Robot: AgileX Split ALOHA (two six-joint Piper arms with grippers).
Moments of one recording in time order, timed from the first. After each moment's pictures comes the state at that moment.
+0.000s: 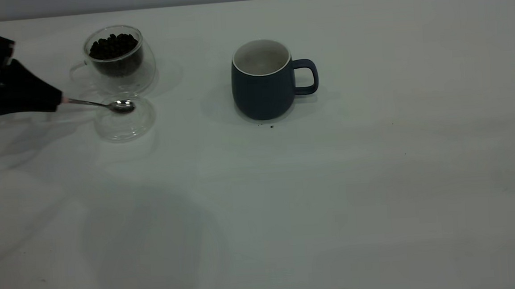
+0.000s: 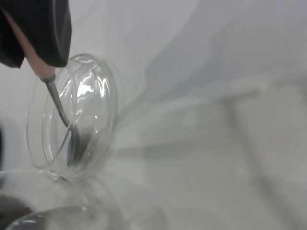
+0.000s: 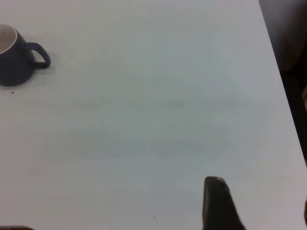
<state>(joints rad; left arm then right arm) 0.36 2.50 -1.46 -1.06 0.90 1.04 0.08 0.03 -0.47 -0.06 1.13 0.09</state>
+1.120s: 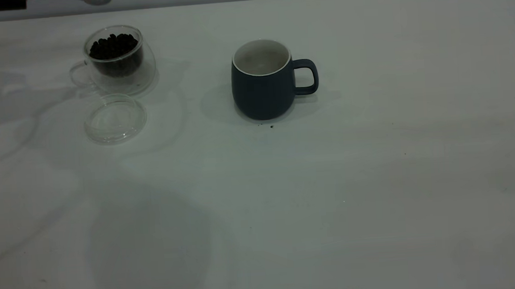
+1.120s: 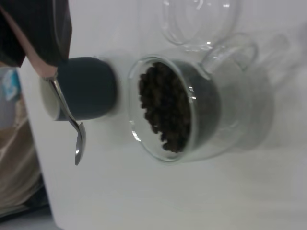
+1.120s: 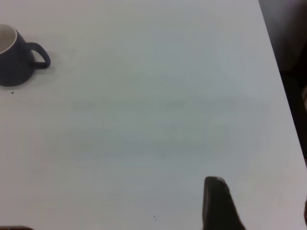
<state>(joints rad) 0.38 2.43 -1.69 -1.20 1.12 1.07 0.08 0.03 -0.47 -0.06 1.13 0.09</state>
